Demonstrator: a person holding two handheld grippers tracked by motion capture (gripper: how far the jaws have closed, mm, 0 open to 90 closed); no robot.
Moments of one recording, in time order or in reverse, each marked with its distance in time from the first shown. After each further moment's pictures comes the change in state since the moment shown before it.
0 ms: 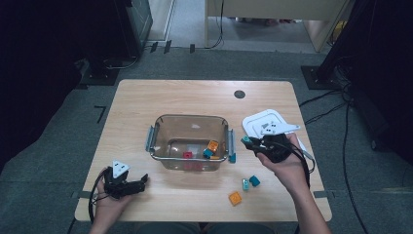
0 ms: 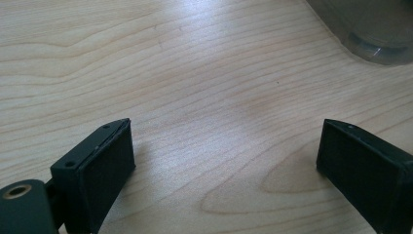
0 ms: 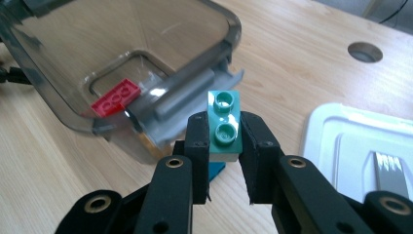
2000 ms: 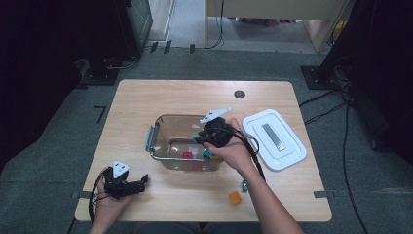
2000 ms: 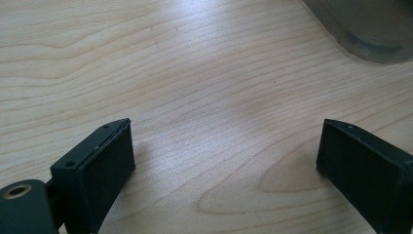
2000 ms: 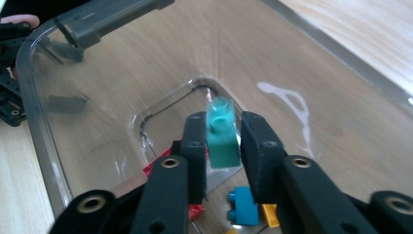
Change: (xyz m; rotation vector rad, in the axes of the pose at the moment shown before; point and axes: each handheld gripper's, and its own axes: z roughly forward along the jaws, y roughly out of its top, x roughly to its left) left arm 0.000 0.000 0.000 0.001 -0.009 0.011; right arm 0.067 0.071 0.114 0.138 0.159 -0.093
